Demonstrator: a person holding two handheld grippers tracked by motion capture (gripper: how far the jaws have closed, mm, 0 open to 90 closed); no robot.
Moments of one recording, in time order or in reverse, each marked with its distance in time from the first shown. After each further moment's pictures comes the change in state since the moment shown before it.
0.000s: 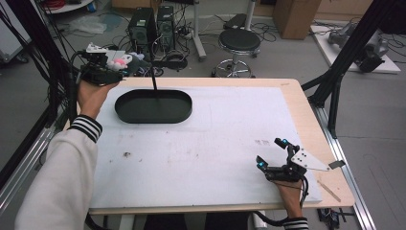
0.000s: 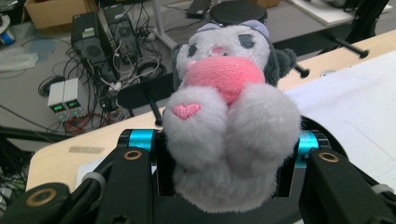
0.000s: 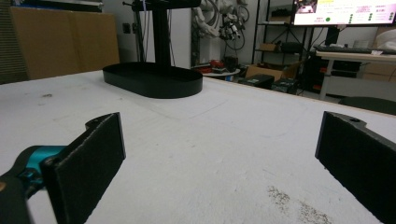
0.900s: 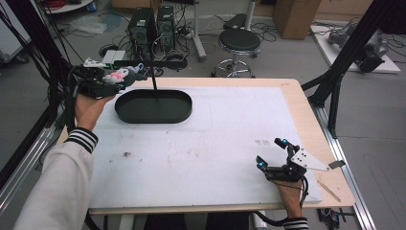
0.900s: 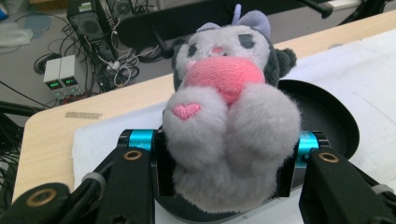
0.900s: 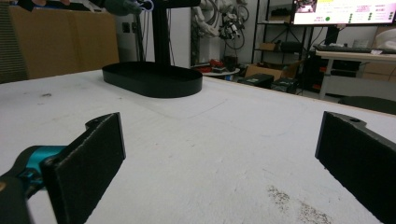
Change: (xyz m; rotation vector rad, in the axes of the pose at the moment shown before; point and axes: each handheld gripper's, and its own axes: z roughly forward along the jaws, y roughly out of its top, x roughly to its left) left arm 0.005 -0.038 -0.001 0.064 0.003 -0.026; right arm 0.000 0.000 0.000 0.001 -0.001 -0.005
